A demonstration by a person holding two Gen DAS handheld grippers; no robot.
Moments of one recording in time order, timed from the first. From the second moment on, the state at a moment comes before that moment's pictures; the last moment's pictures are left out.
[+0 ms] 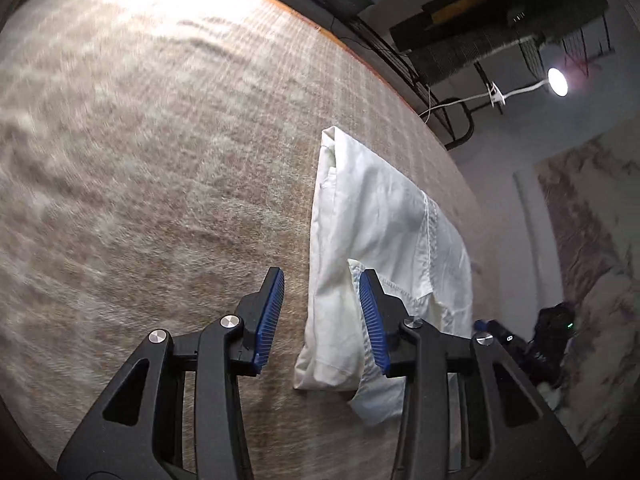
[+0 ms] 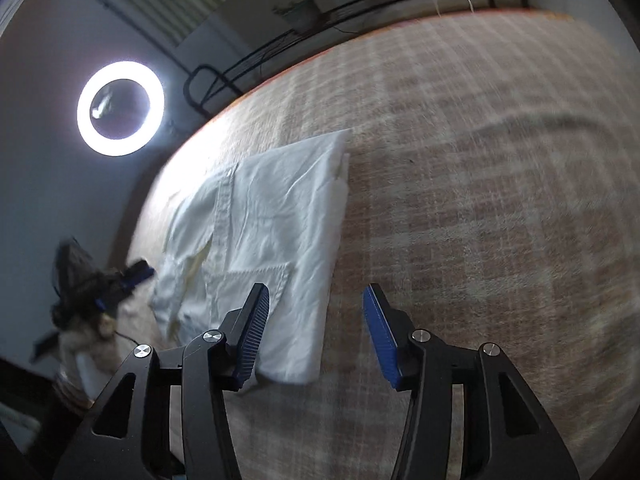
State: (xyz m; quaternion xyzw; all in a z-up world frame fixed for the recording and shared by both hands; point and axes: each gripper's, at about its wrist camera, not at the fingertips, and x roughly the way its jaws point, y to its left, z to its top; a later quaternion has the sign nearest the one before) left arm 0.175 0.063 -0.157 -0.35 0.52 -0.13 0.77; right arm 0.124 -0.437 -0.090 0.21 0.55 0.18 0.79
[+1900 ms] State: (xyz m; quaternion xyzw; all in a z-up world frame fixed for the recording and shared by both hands) left arm 0.223 -0.218 -0.084 -0.17 0.47 -0.26 0.83; right arm 0.155 -0.502 -0.005 0.09 0.46 0.12 0.88
